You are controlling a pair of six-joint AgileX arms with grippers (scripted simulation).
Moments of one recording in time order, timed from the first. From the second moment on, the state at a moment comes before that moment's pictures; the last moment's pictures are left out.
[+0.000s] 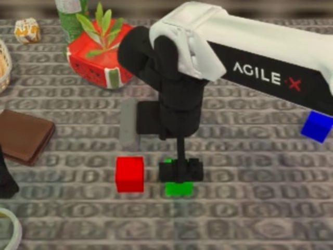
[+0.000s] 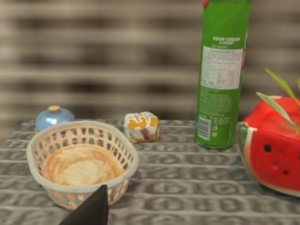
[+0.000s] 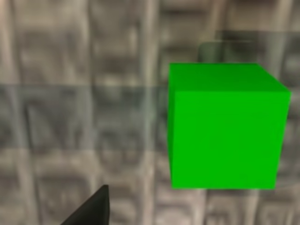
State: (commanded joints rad) left arm 0.02 0.00 0.00 0.00 0.00 0.00; right arm 0.81 2.20 1.90 -1.28 0.00 -0.76
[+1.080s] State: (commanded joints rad) left arm 0.02 0.00 0.00 0.00 0.00 0.00; right arm 0.08 2.12 1.75 -1.19 0.00 -0.93
